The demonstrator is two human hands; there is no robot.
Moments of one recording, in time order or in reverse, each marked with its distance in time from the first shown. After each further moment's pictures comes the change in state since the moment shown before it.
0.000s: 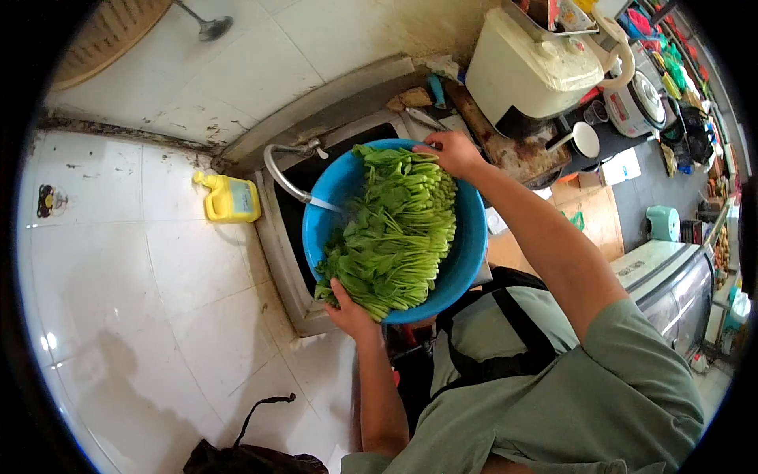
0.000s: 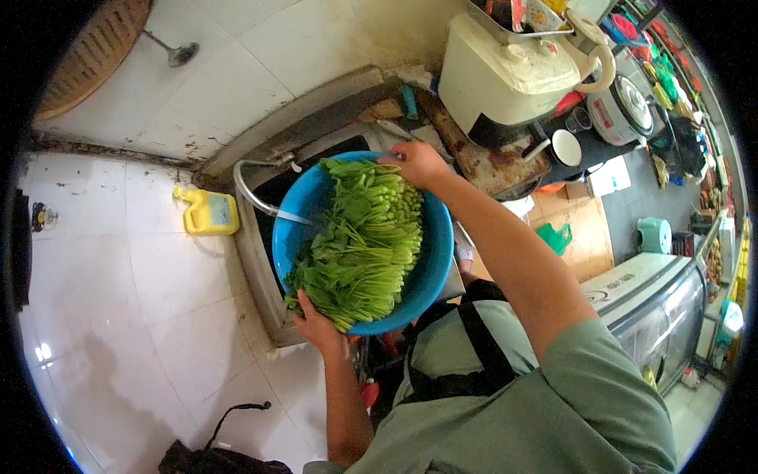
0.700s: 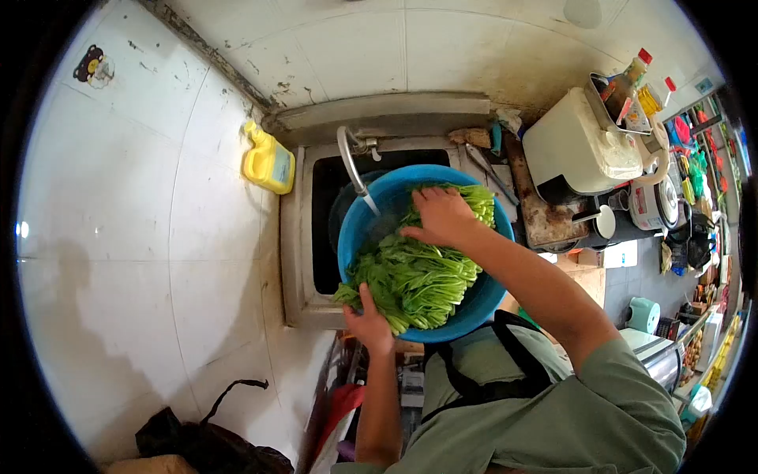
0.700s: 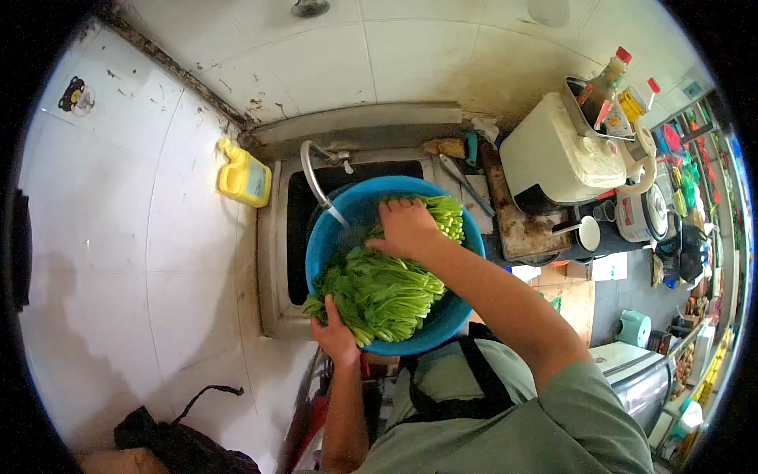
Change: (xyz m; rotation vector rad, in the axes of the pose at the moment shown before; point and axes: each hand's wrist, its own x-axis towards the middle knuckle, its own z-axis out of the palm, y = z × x) left_hand -0.006 -0.005 -0.001 0.092 0.105 -0.104; right_hand -0.034 -0.107 0.084 -0.845 -0.145 -0.453
